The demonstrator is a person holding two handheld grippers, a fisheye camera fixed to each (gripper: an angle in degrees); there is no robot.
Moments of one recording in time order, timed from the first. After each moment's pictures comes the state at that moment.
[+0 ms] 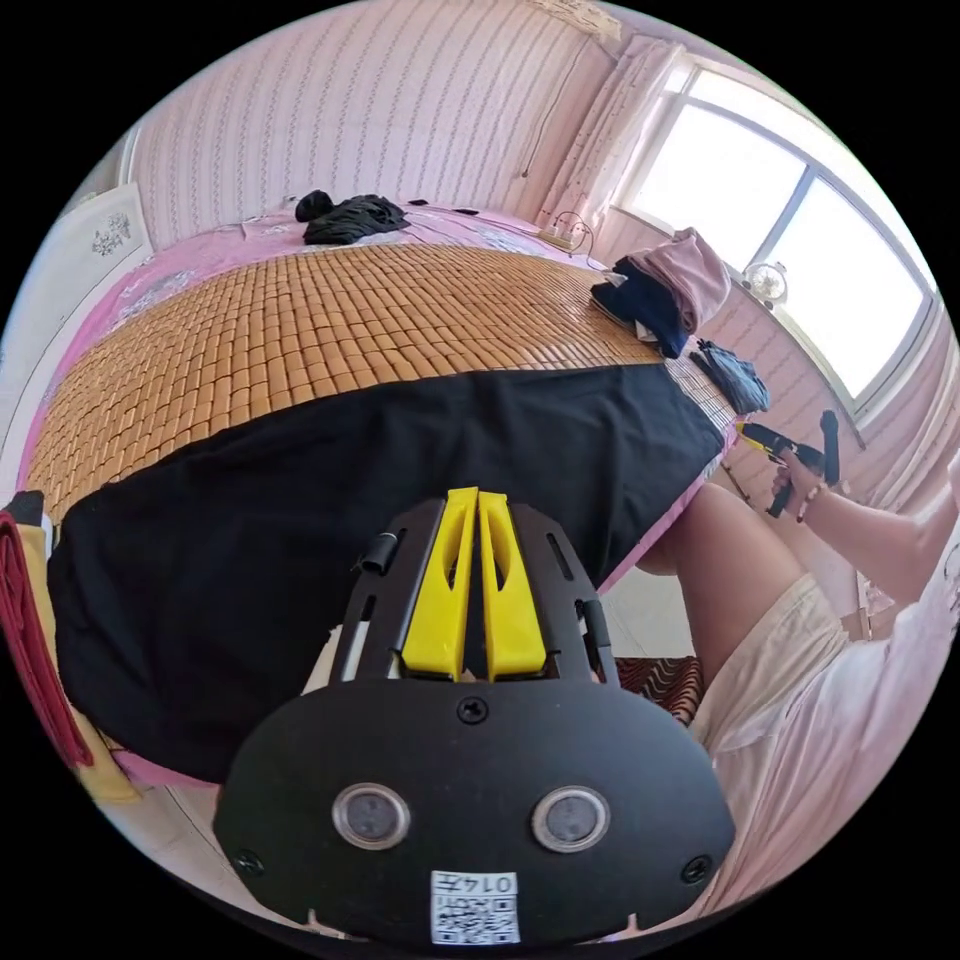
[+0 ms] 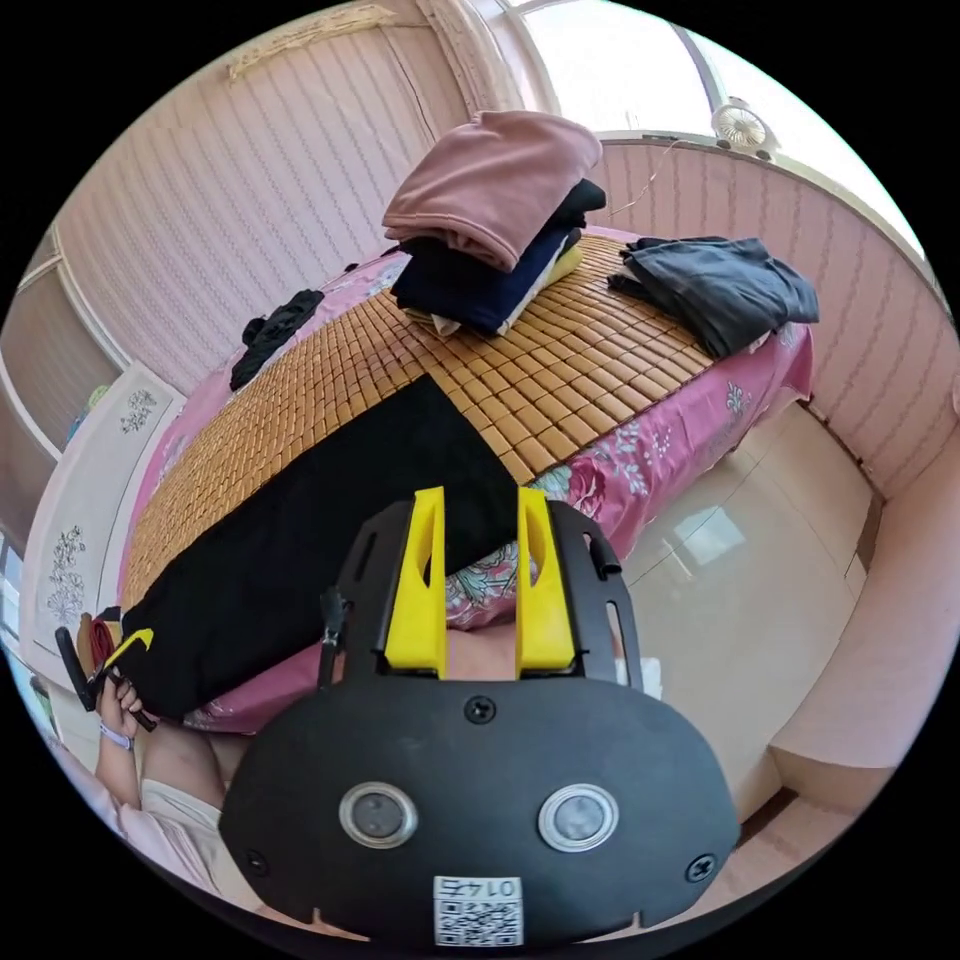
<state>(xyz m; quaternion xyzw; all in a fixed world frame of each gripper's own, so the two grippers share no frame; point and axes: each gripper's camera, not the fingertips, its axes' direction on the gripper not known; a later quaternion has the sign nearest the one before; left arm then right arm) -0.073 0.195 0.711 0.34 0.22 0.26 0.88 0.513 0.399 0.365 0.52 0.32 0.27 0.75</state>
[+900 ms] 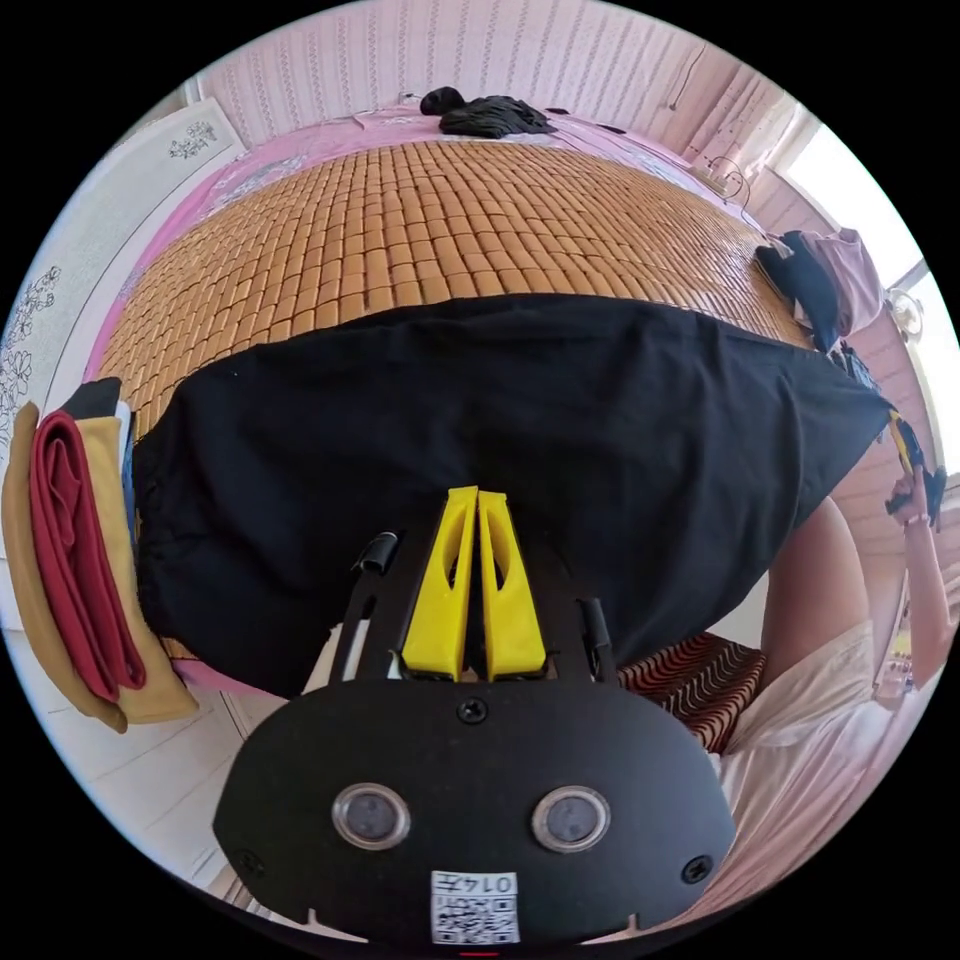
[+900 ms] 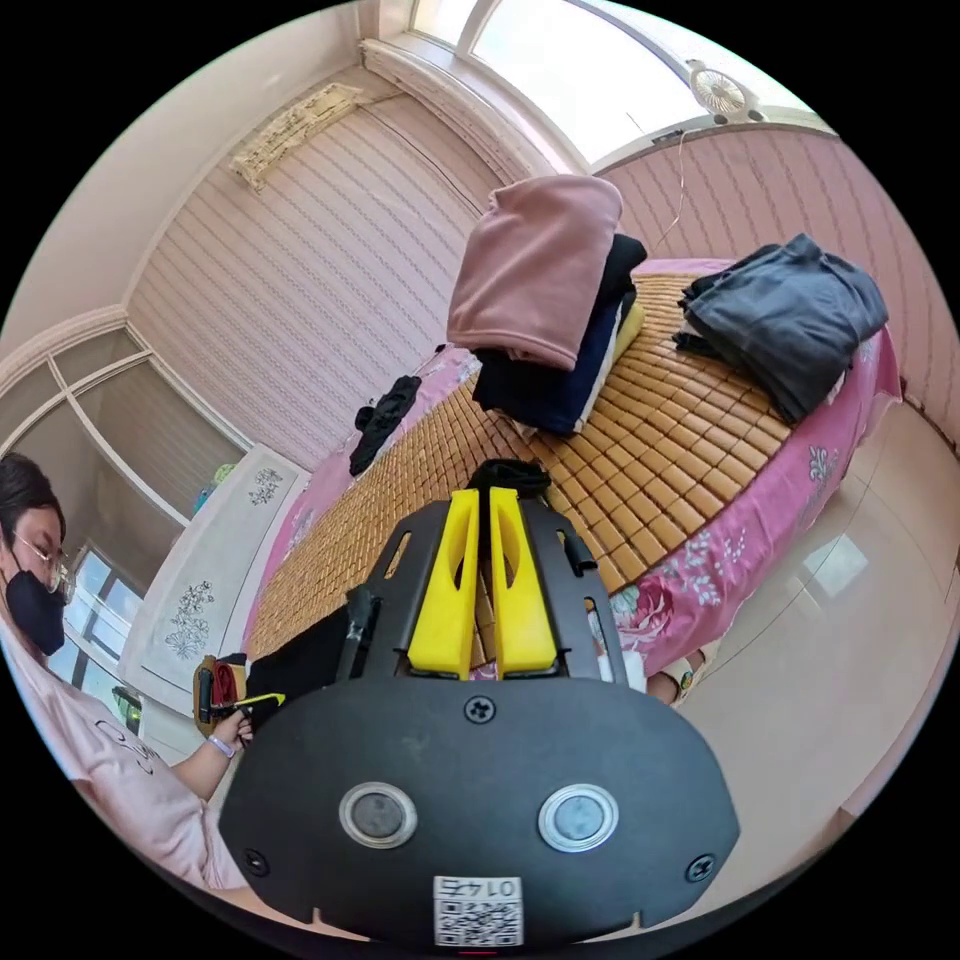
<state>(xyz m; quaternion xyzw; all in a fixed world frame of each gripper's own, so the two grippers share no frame) -0.127 0.160 0.702 0.22 0.11 0.16 0.96 0.563 0.527 0.287 0.63 0.16 0.16 0.74</state>
